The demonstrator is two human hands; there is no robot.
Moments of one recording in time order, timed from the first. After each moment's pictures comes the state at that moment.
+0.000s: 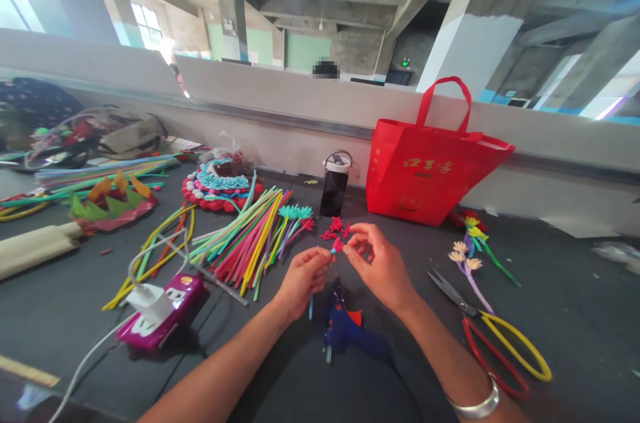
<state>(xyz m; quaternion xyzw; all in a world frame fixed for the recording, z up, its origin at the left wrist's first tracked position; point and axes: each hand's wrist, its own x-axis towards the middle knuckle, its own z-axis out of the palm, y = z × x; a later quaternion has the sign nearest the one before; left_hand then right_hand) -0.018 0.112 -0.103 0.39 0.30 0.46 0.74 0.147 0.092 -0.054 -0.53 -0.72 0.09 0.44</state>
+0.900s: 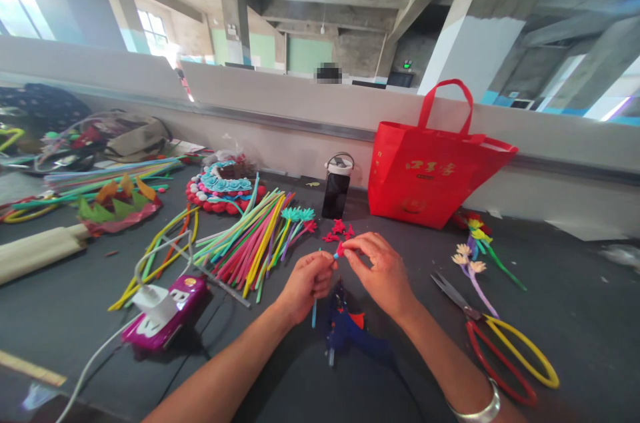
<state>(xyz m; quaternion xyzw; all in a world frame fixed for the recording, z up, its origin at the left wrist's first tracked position) -0.019 0.112 -0.105 0.40 0.27 0.43 0.76 0.144 0.091 -0.054 -0.48 -0.78 0.00 0.41</state>
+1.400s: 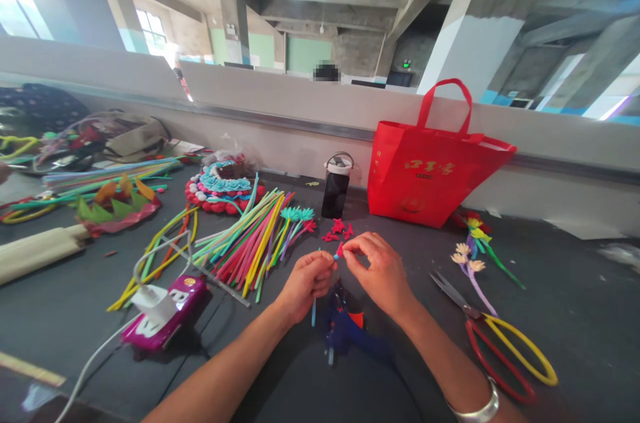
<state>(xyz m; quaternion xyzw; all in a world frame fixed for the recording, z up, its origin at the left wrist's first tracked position) -0.020 0.111 -0.103 0.40 0.28 0.43 0.76 0.143 0.091 -0.054 -0.49 -0.78 -0.02 0.40</state>
